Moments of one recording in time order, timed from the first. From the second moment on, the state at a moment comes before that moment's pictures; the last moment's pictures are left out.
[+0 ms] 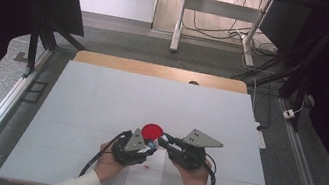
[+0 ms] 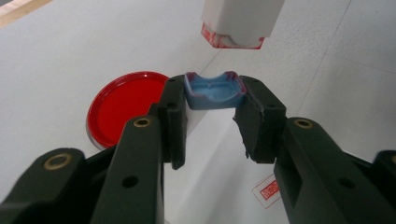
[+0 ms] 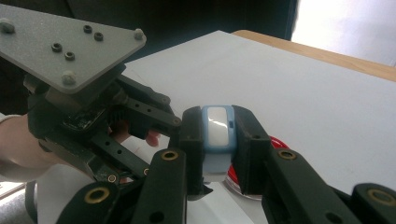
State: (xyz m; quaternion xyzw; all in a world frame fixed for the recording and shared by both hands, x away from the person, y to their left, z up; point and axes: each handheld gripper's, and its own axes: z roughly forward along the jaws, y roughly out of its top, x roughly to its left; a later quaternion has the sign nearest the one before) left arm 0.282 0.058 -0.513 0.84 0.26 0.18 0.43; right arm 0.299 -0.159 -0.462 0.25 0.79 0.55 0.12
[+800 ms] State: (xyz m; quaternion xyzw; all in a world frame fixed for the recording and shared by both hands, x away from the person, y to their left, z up) left arm 0.282 0.051 -0.513 0.84 0.26 0.19 0.44; right arm 0.298 -0.151 -0.469 0.29 0.78 0.54 0.11
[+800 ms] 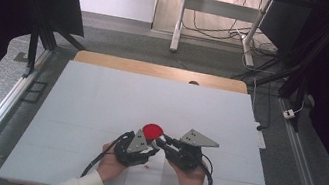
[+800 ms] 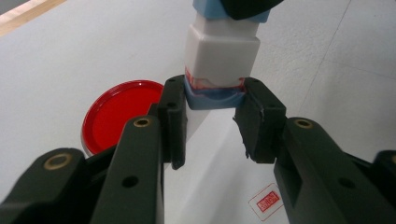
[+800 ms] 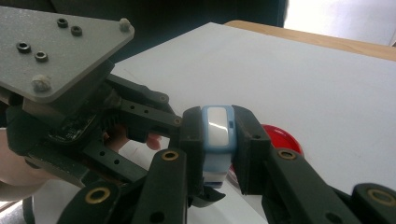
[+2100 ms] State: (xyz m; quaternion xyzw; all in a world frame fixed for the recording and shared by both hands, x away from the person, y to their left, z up) left arm 0.278 0.049 -0.511 0.84 0.25 0.22 0.43; right arm 0.297 -0.151 -0.470 0.31 0.78 0.54 0.10
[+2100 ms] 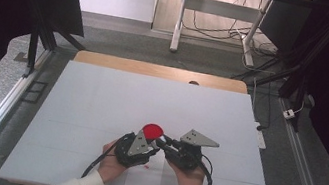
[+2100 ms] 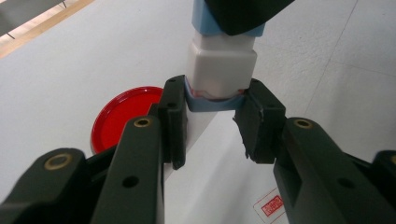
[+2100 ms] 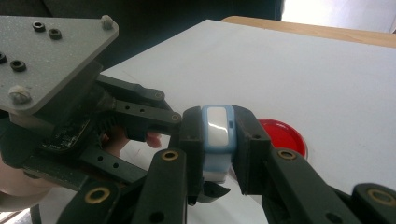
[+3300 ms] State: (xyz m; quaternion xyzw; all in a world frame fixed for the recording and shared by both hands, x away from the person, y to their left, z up) left arm 0.270 0.047 -0.506 0.84 0.24 0.24 0.42; right arm 0.298 -0.151 -0.474 0.31 0.78 0.54 0.07
